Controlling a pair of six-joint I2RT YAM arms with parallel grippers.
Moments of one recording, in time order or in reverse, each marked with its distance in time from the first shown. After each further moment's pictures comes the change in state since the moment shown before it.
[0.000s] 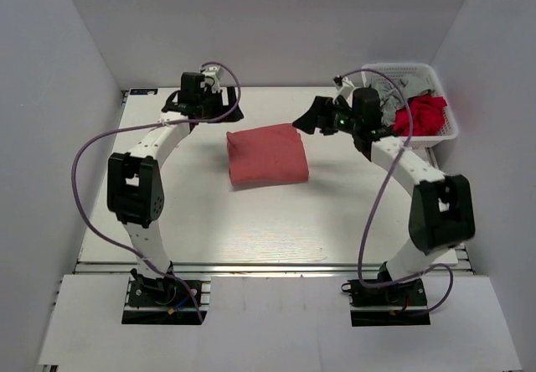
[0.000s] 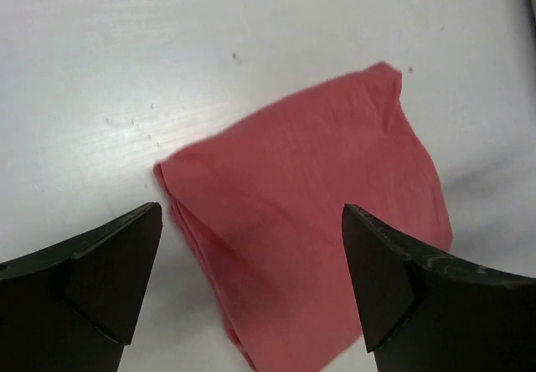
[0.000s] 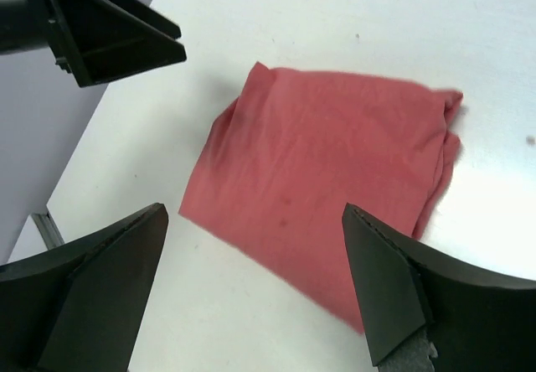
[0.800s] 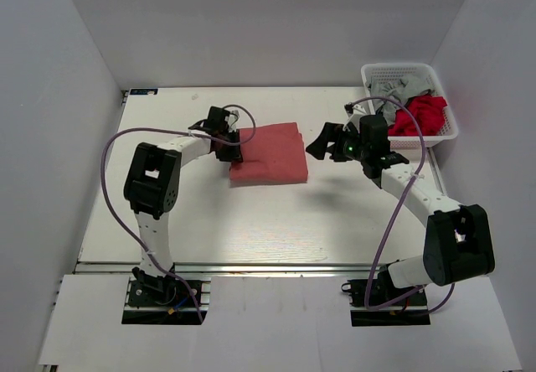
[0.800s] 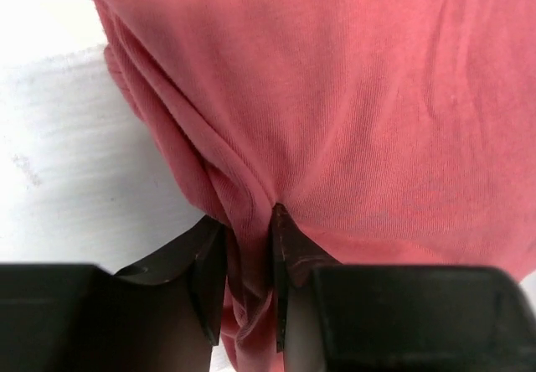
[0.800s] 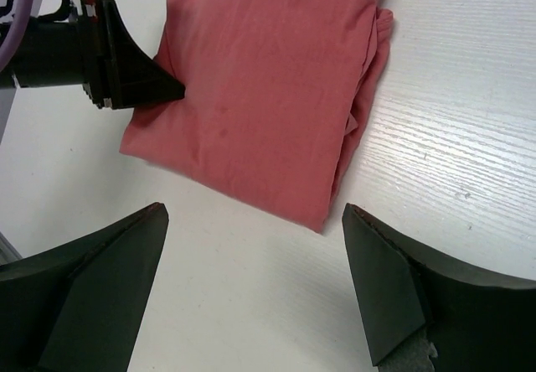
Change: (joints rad) left arm -0.102 0.107 -0.238 -0.022 -0.131 -0.085; right arm -0.002 -0.275 -0.332 -0.062 0.192 -0.025
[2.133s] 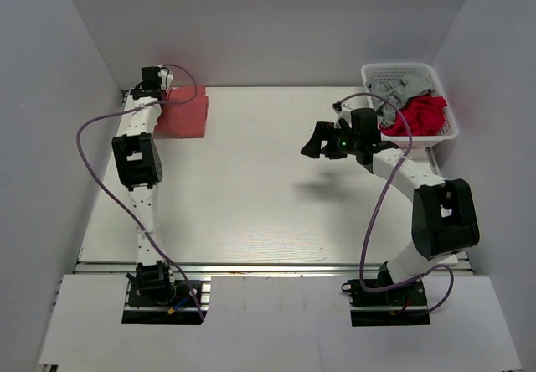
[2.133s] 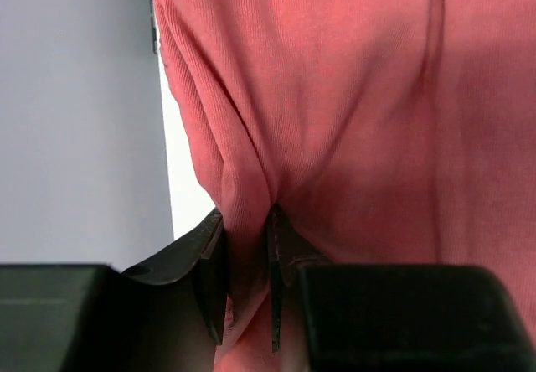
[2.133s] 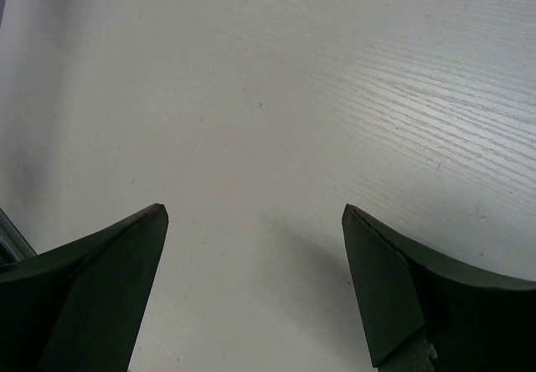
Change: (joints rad) left arm 0.422 0.518 0.931 -0.161 -0.520 0.805; right arm -0.007 0.182 0.124 -0.083 -0.101 -0.076
